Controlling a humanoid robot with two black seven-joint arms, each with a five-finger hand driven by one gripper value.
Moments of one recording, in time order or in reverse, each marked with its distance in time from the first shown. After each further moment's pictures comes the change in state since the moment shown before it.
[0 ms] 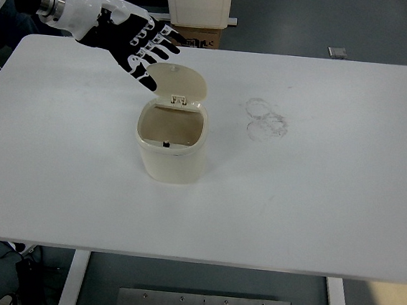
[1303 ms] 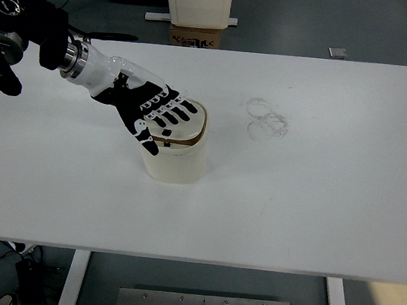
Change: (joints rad) left arm 0.089 -0.019 0.022 -0.133 0.039 -0.028 0.001; right arm 0.000 0.000 0.000 0.000 0.000 0.000 0.000
